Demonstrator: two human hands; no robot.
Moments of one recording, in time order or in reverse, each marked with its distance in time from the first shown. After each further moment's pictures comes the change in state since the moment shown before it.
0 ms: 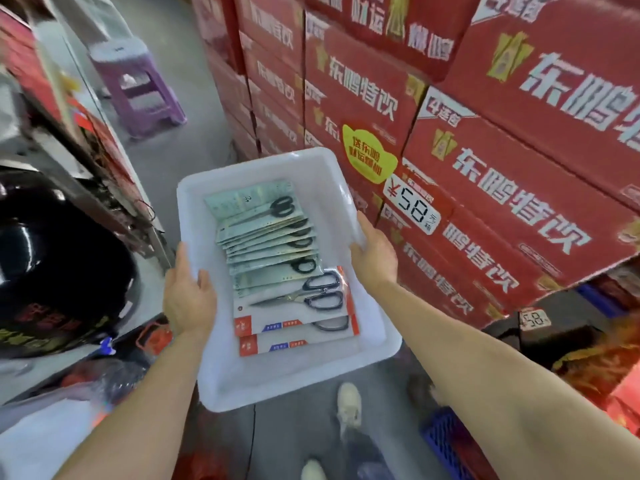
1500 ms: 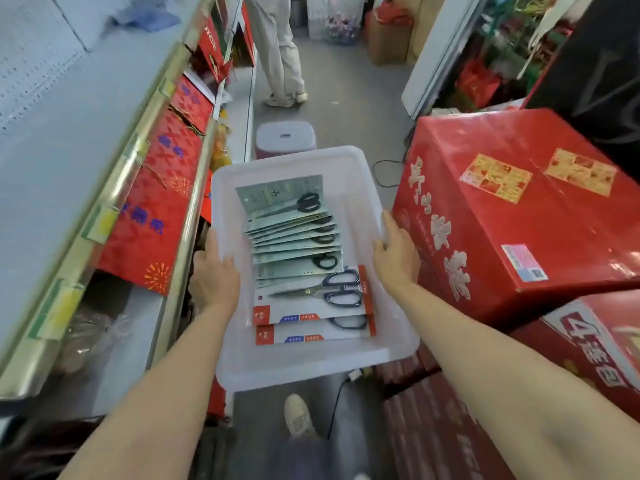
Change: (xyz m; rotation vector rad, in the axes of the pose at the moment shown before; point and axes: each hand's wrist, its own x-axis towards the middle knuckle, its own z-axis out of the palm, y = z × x) left_hand 0.902 0.032 0.094 0.127 0.242 -0.340; right_hand 0.796 -0.522 0.378 -0.023 -0.183 -0.345
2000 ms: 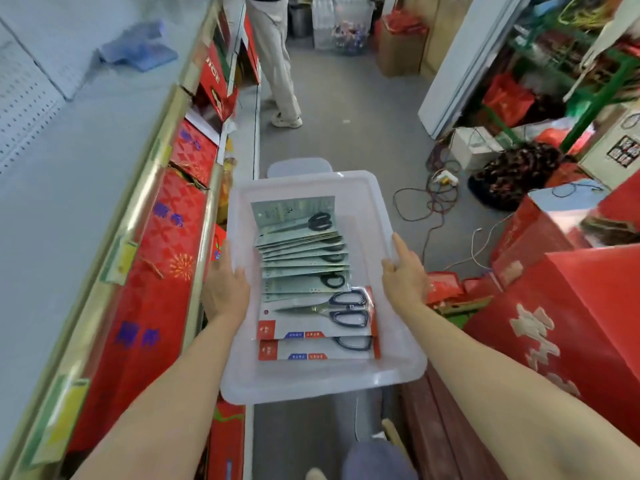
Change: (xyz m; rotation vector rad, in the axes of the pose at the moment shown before) left_hand 0.299 0.053 0.078 0.053 -0.075 0.062; right_hand 0.248 -0.100 0.115 0.080 -0.043 0.125
